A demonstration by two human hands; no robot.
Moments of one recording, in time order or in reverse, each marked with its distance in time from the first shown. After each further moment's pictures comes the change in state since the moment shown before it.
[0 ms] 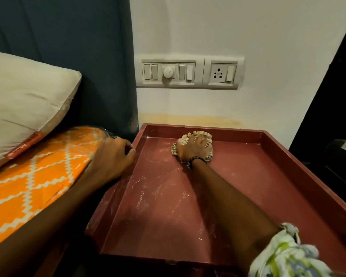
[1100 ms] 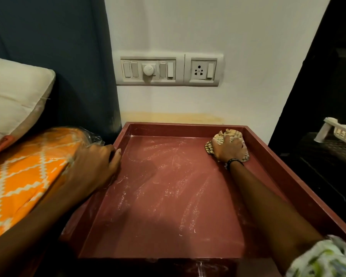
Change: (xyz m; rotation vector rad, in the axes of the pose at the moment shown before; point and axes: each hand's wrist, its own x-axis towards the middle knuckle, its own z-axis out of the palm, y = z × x) left_hand -0.013 0.003 0.003 0.209 0.018 0.108; right_hand 0.027 0.149 -0.040 -0.041 0.170 0.216
